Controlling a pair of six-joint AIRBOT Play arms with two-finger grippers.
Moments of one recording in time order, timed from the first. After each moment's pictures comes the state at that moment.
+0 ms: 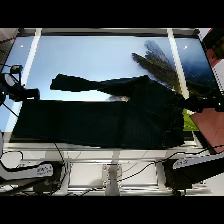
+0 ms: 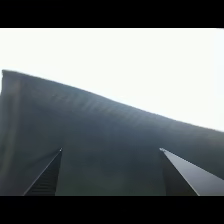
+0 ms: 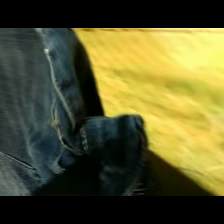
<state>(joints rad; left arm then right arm) 0.31 -1.43 1.20 1.59 -0.98 -1.43 -0.73 -1.73 1.23 -0.87 1.32 1.07</state>
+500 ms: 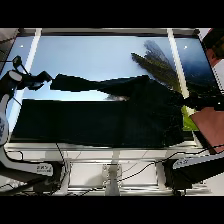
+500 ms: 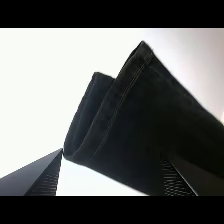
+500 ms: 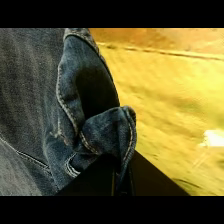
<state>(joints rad) 0.27 -1.62 1.31 1.10 -0.68 -1.46 -0.73 -1.73 1.23 -0.81 1.32 1.03</state>
